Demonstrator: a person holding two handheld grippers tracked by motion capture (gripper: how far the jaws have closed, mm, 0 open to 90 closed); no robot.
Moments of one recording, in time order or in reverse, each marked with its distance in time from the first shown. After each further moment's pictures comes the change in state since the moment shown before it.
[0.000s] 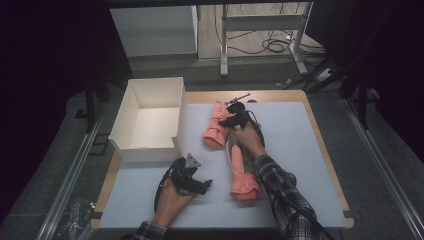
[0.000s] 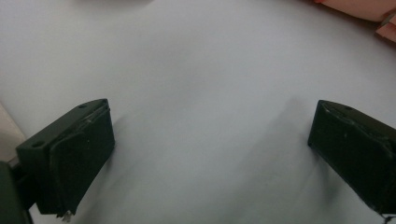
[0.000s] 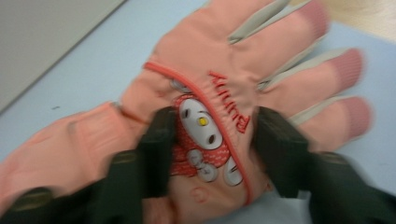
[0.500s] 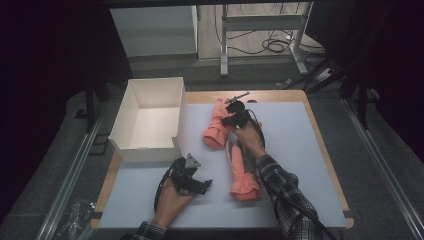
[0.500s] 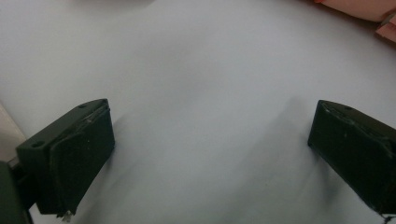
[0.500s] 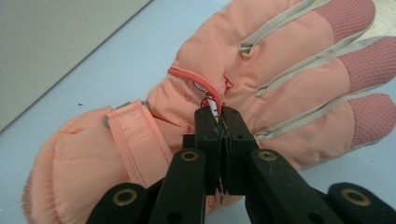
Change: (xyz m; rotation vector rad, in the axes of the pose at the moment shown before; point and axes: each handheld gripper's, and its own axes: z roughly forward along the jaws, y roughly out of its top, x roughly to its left) left arm 0.000 0.000 0.000 0.000 -0.001 -0.002; right arm 0.011 0.006 -0.017 -0.016 -0.021 -0.045
